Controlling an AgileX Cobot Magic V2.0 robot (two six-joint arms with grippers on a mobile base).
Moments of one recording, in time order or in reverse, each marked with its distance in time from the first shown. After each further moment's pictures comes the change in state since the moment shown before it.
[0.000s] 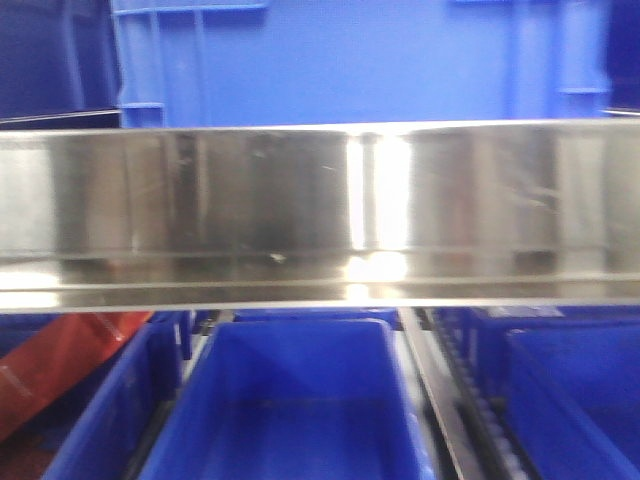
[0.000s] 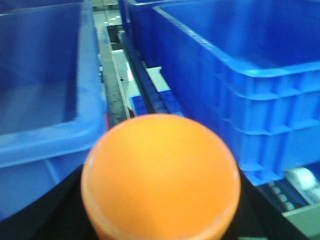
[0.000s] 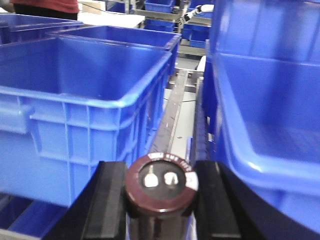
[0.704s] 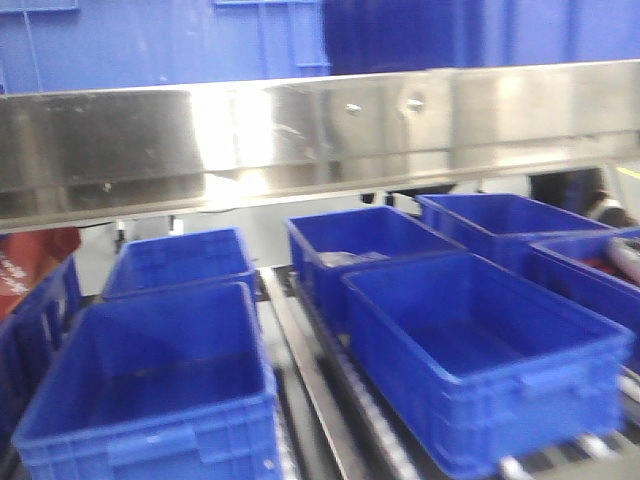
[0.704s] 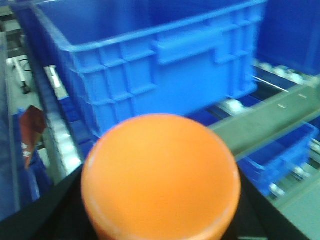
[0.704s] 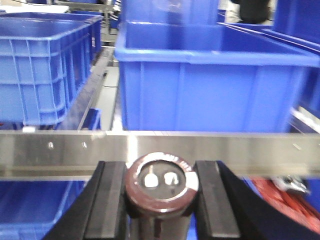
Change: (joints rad) left arm 0.000 0.000 0.000 0.000 0.000 0.000; right arm -0.002 0.000 0.000 0.000 0.000 0.000
